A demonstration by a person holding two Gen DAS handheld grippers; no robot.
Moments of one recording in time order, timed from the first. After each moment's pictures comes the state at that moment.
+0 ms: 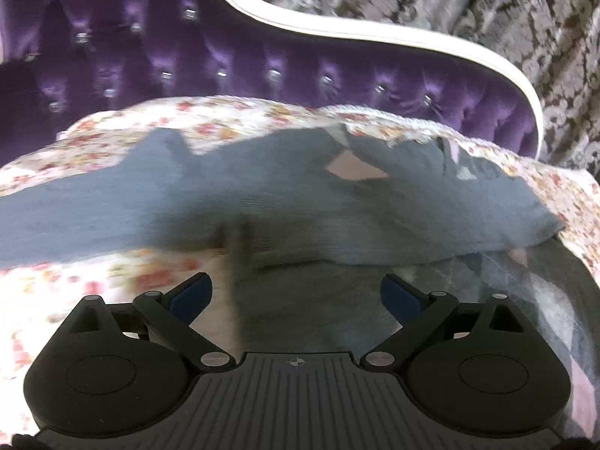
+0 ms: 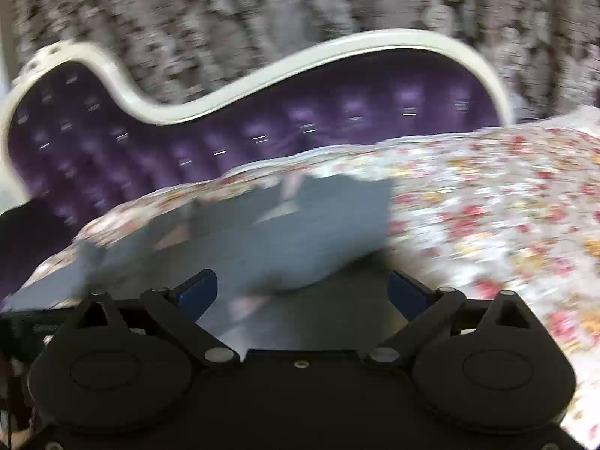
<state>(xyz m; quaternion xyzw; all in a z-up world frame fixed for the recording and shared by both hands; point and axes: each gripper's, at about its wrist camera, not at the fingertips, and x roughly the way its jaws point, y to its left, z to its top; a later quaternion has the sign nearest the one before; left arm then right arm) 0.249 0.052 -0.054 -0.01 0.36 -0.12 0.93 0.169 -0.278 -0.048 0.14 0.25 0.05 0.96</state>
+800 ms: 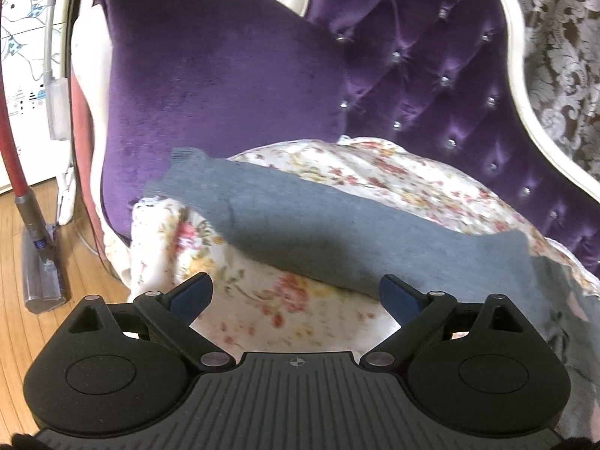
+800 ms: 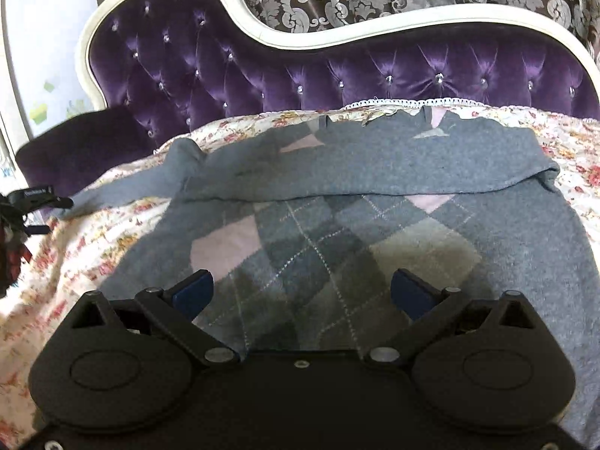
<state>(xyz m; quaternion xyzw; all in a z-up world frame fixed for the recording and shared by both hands) 0.242 0.306 -0.059 -0.17 0.31 0.12 0.93 0.152 -0.170 -0.095 0.06 0.27 0.13 0.95</state>
